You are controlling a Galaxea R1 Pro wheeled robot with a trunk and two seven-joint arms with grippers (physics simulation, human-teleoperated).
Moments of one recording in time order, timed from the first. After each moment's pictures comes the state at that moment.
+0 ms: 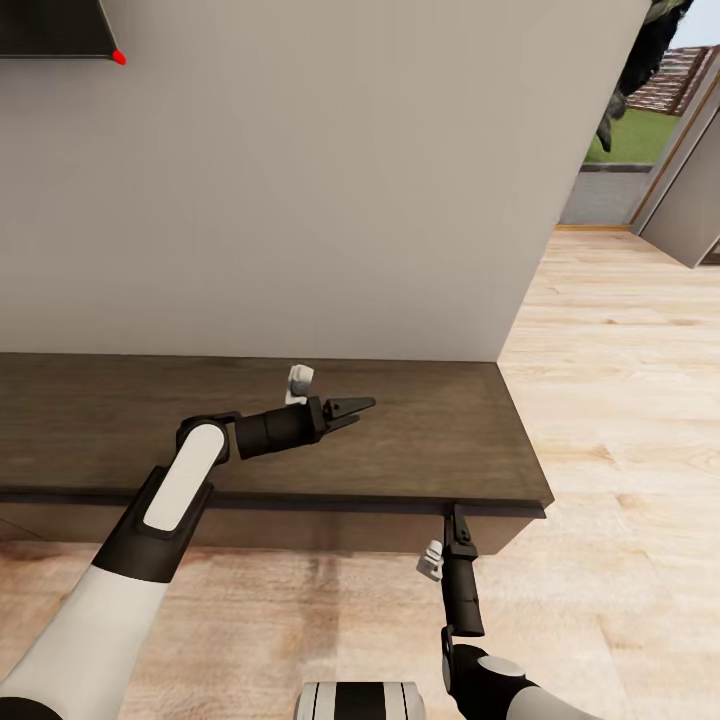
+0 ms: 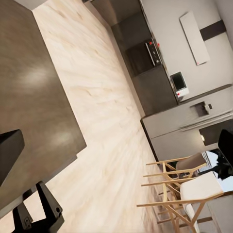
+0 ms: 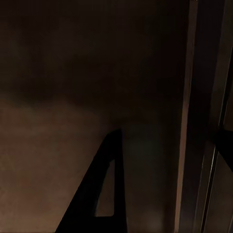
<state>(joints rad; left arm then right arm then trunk) -0.77 0.07 -0.25 -1.41 1.15 0.99 -0.29 -0.59 0.10 0.52 -0.20 0.98 0.13 -1.21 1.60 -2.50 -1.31</state>
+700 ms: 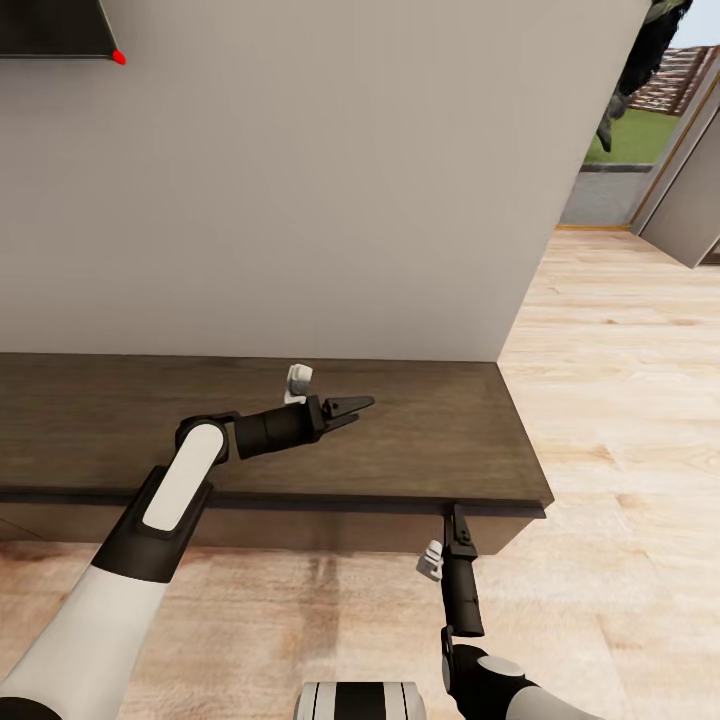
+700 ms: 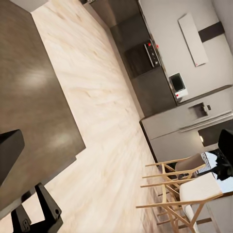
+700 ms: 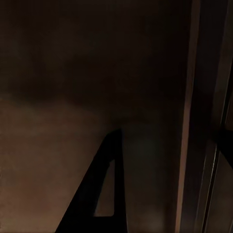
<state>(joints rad) -0.77 0.07 -0.25 -1.41 1.16 0.99 -0.30 -0.60 0.10 0.52 -0.19 0.98 0.13 -1.21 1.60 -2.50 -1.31</state>
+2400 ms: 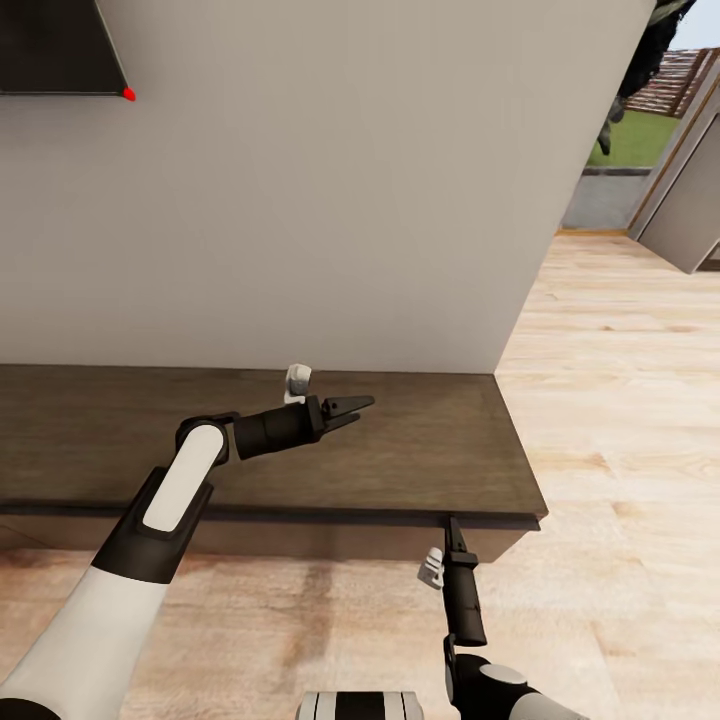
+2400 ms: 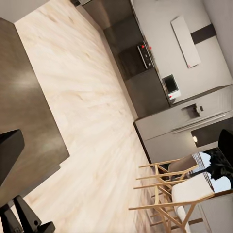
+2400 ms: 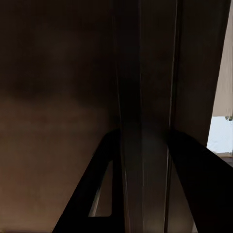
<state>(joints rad) -0.77 0.07 -0.25 -1.41 1.16 0.98 -0.32 -0.59 0.10 0.53 -0.16 0.98 0.13 -1.20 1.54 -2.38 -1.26</state>
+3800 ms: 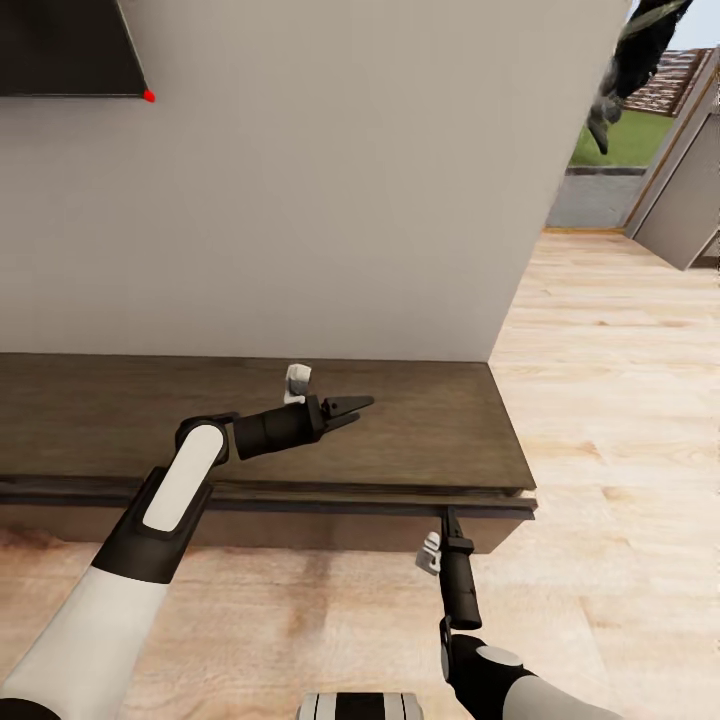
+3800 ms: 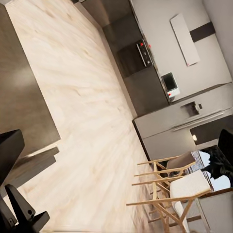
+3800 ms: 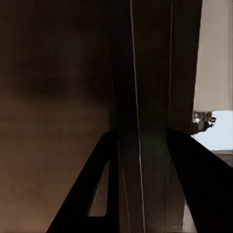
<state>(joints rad) -0.77 0.07 -0.25 -1.41 1.16 0.98 -0.32 -0.62 0.11 0.52 -0.19 0.97 0.13 -1.11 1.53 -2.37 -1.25</state>
